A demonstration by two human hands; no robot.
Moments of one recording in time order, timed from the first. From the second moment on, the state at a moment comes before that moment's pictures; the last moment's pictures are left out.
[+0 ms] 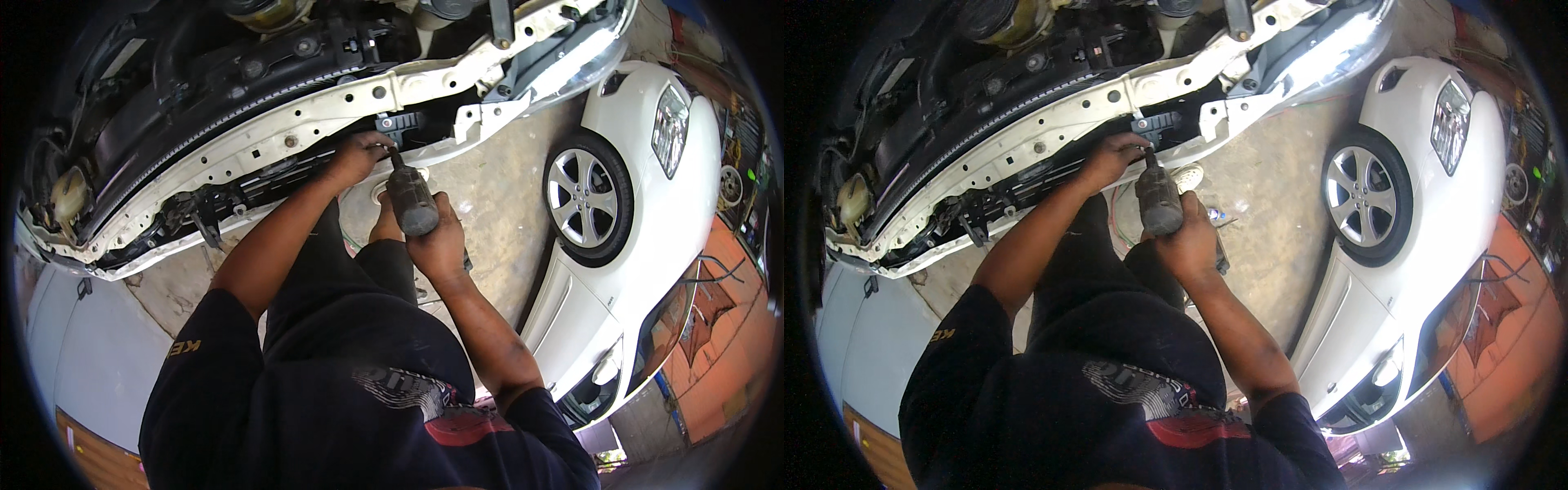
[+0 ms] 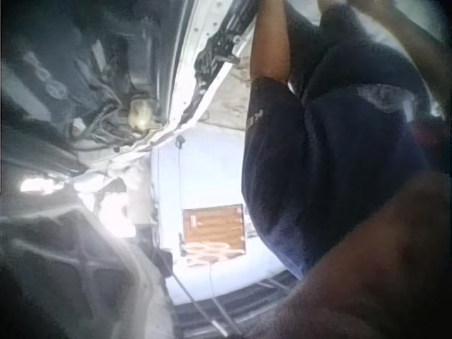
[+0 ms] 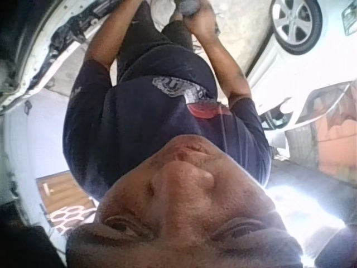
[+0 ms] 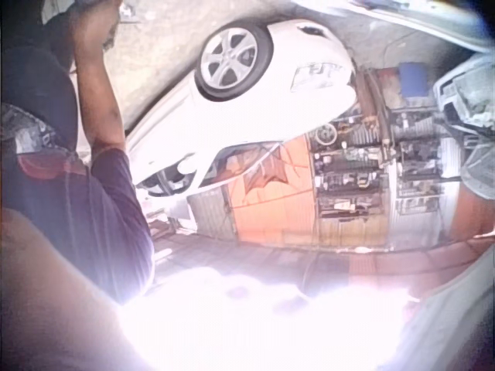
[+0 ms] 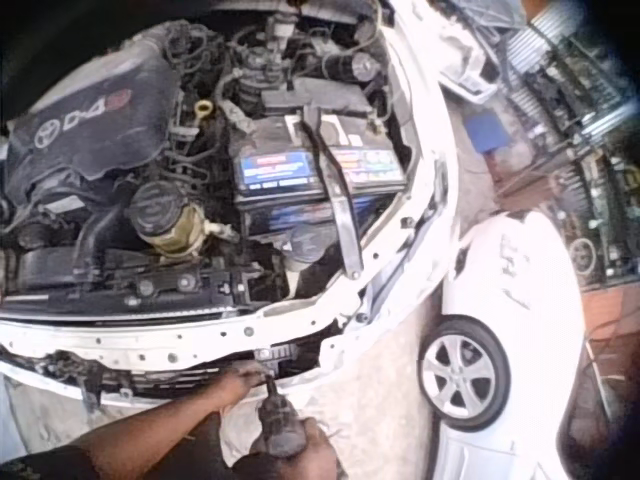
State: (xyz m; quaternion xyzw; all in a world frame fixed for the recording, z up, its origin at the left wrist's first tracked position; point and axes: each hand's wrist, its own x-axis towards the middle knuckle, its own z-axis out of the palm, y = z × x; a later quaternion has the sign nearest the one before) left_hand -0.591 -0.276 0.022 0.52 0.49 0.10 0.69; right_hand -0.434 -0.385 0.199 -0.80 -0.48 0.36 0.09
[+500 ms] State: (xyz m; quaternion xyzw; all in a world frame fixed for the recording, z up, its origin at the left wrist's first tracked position) left_hand -0.604 -0.282 -0.026 0.20 0.52 0.17 0.81; right_hand -0.435 -0.329 0.213 -0.78 -0.50 0.38 0.02
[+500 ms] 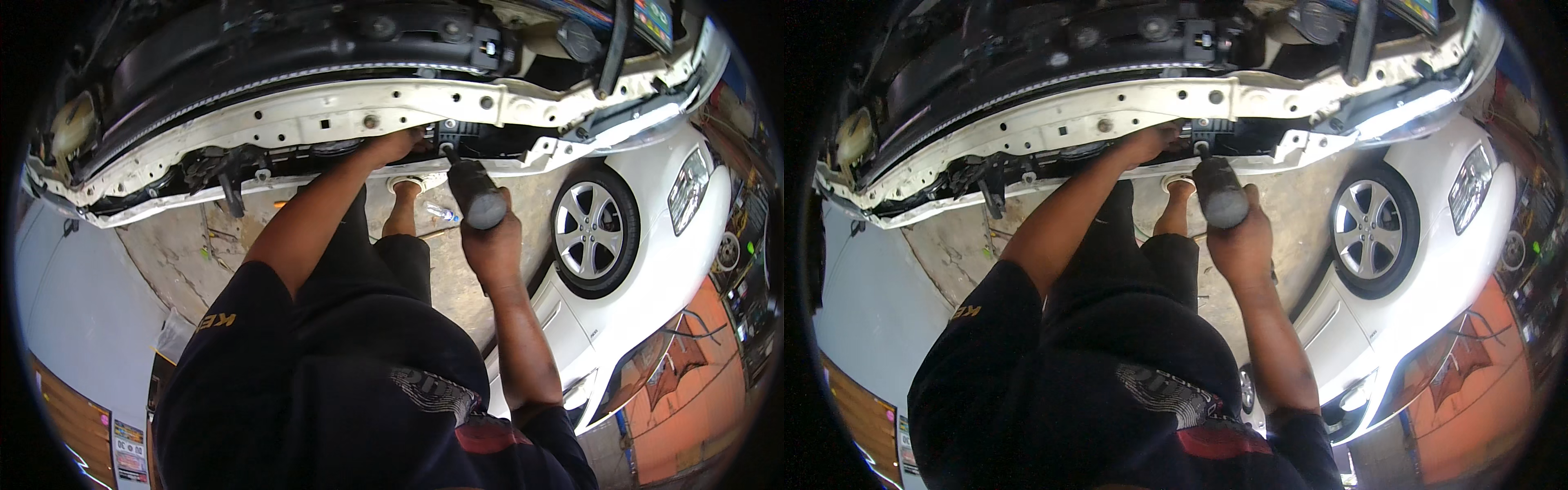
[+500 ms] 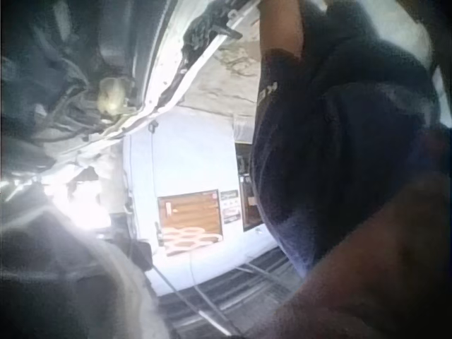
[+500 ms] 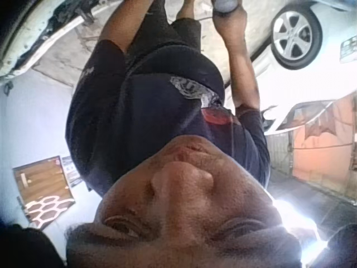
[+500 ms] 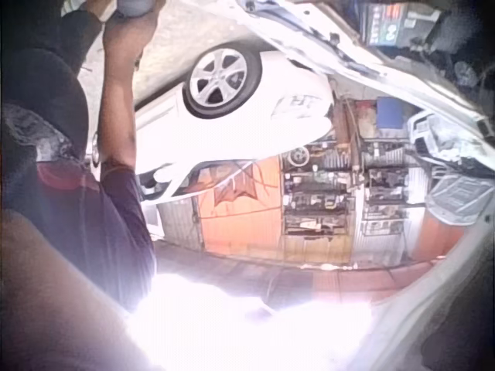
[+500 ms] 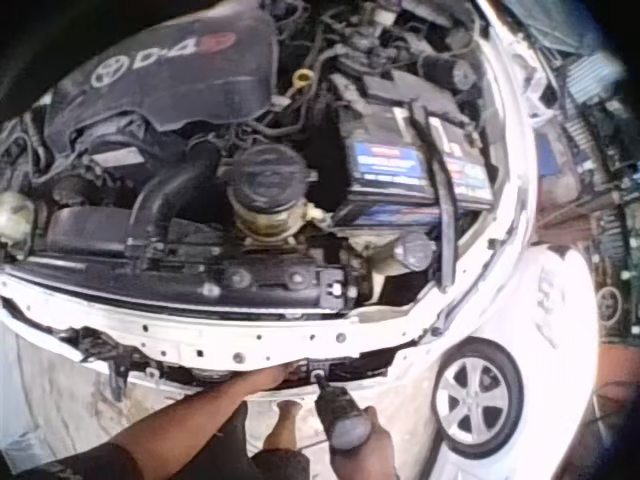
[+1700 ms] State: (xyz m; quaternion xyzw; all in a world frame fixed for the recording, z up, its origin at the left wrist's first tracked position) left_hand -0.604 -0.281 -0.022 0.53 0.51 0.05 0.68; right_hand -0.419 -0.321 0.201 -0.75 -0.52 0.40 0.02
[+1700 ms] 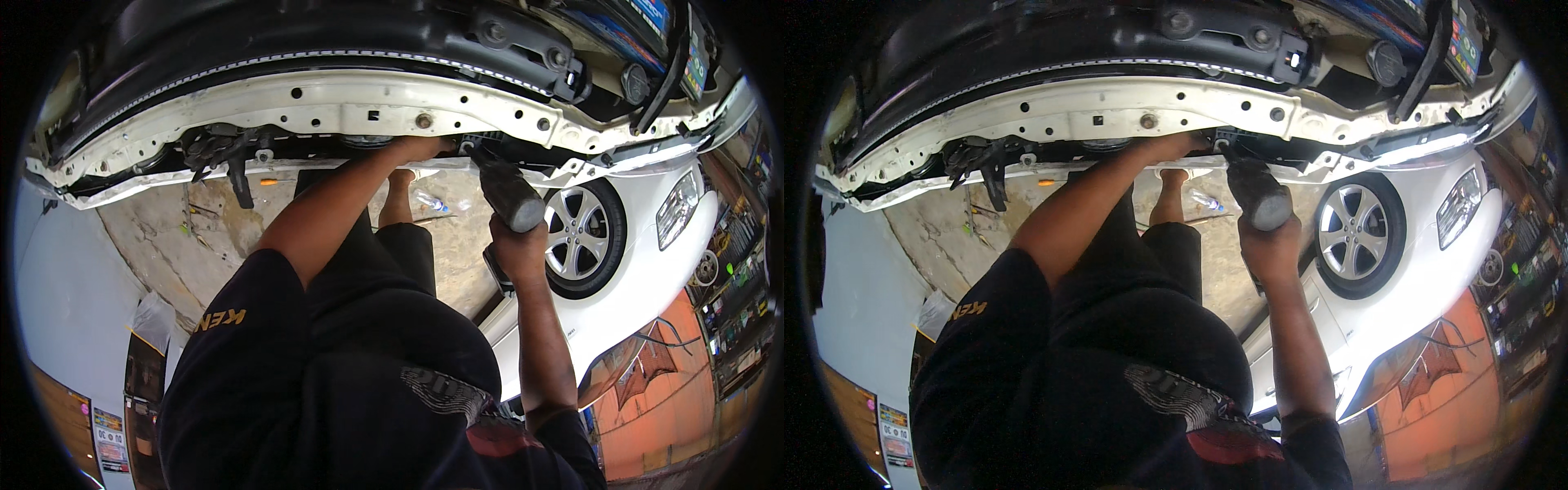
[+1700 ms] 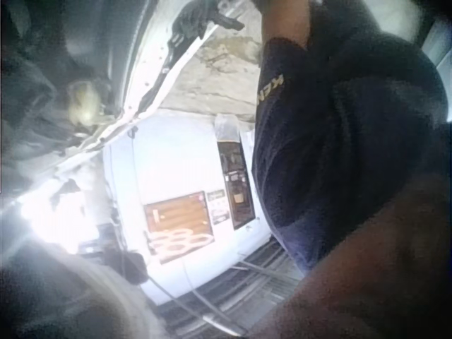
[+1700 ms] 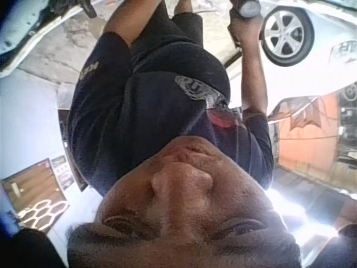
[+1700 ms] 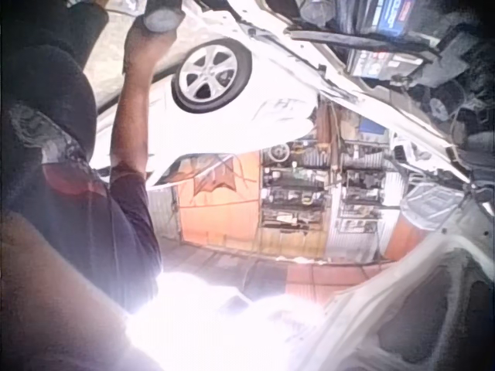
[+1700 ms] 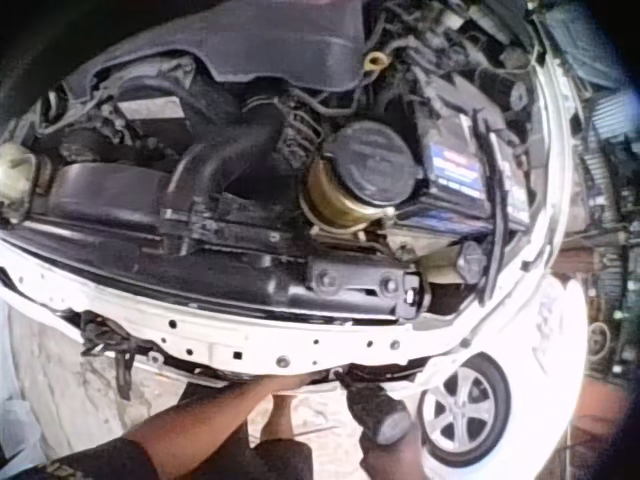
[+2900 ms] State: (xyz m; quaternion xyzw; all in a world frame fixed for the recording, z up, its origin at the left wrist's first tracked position) left_hand -0.602 -0.281 -0.016 0.56 0.44 0.03 0.70; right_hand -0.408 -0.326 0.202 -0.75 -0.50 0.43 0.07
